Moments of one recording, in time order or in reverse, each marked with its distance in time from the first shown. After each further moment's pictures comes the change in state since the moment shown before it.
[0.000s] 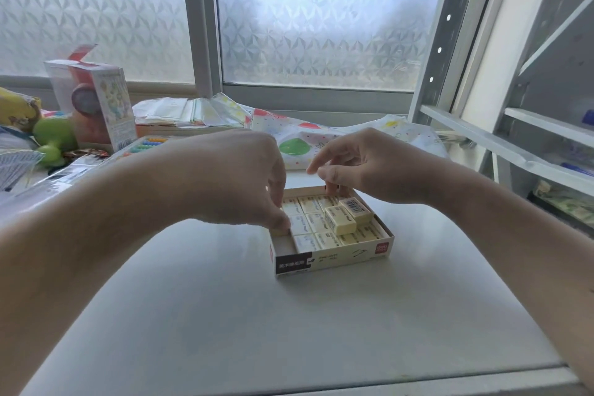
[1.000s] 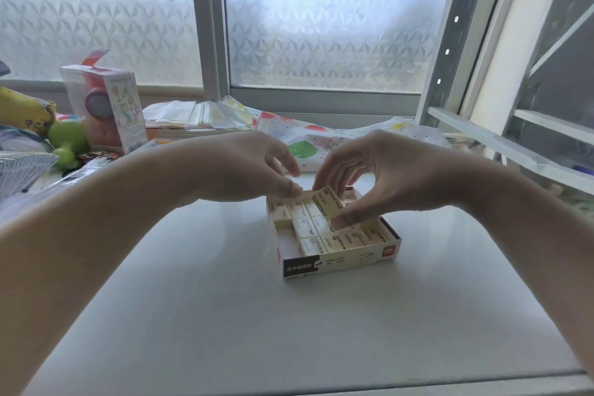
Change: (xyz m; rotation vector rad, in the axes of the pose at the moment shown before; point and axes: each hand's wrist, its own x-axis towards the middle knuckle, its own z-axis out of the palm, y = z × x) left_hand 0.023 -0.021 0.007 -0.506 -0.085 -0.077; right_hand -0.012 -0.016 -0.014 -0.053 -0.194 -0.133
